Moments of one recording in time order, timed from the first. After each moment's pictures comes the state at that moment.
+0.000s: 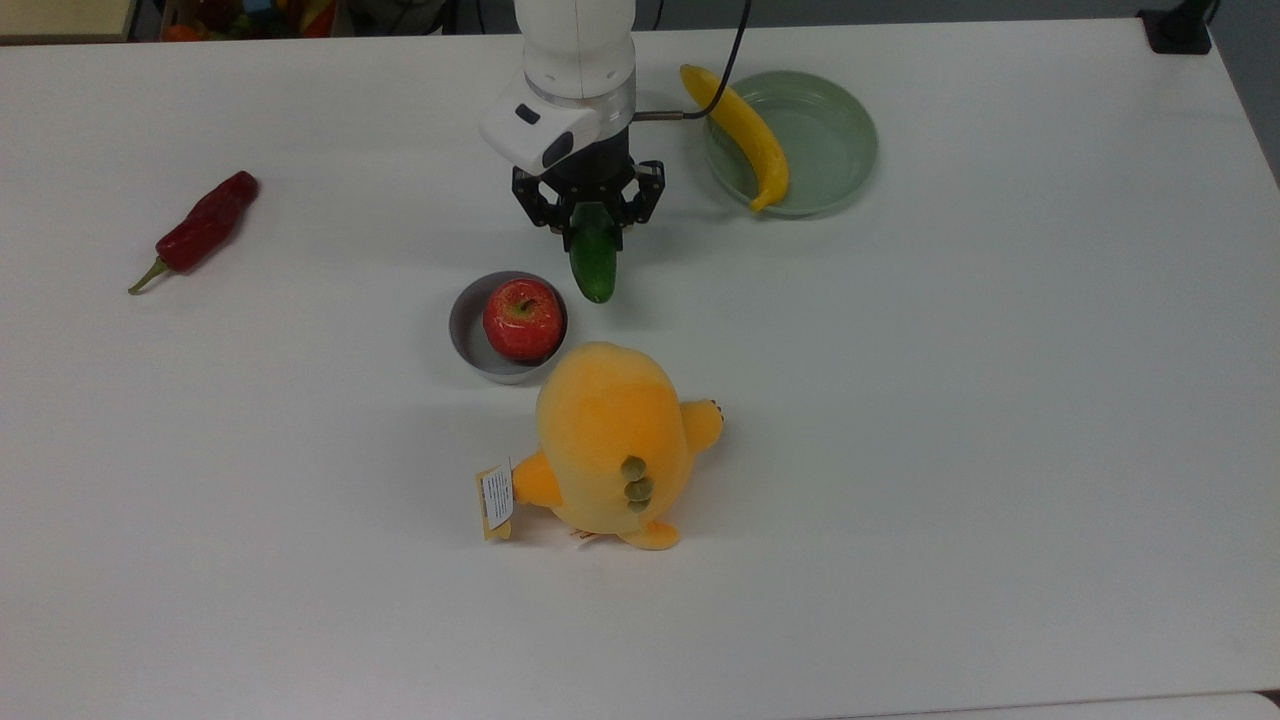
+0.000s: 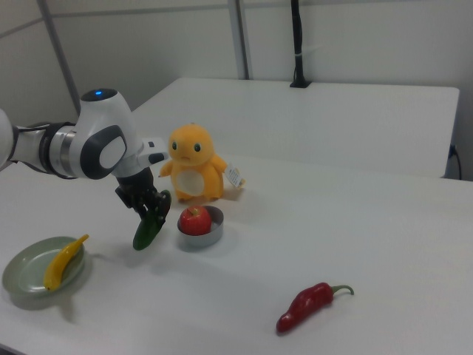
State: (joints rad) arm 0.17 0.14 -0.03 -2.07 0.00 2.34 0.06
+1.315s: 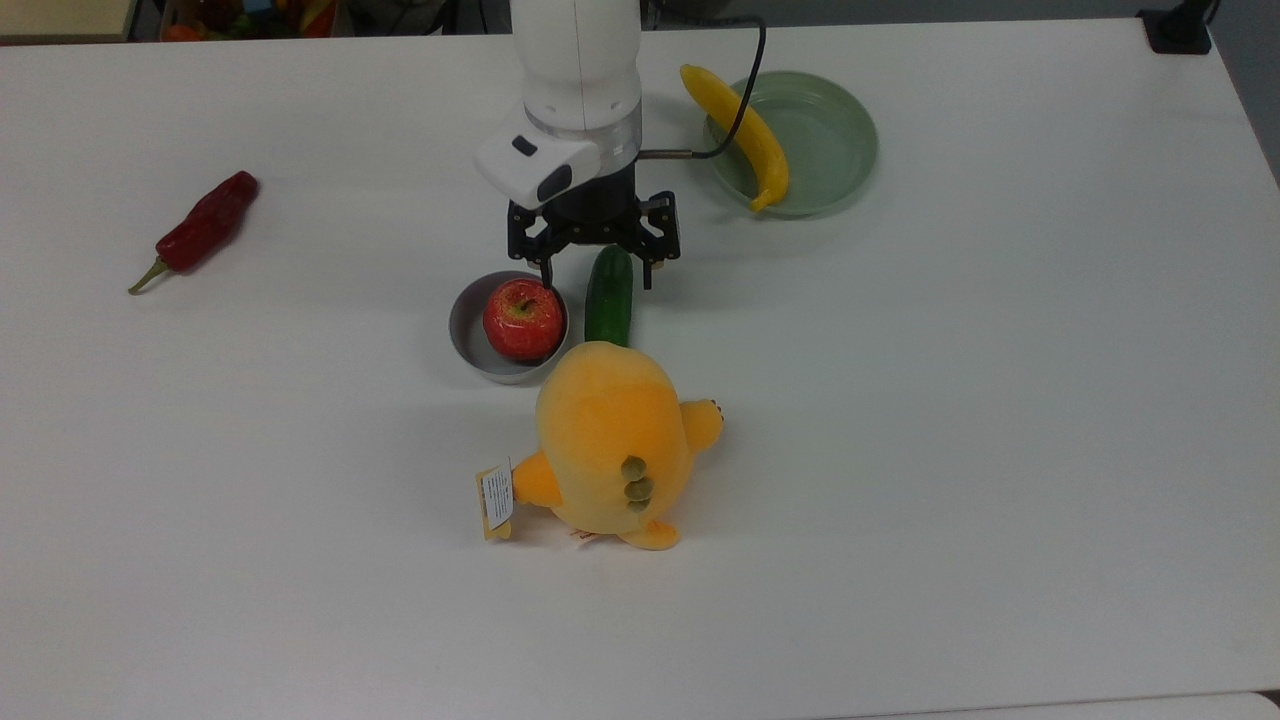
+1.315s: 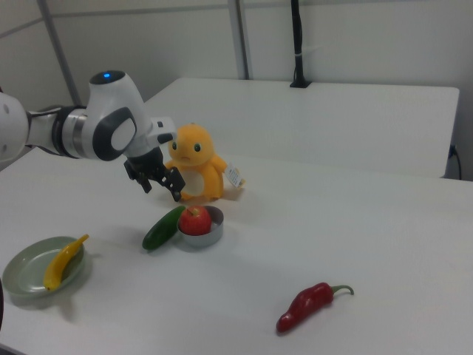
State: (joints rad) arm 0.16 0.25 -0.01 -1.88 0.01 2.34 0.10
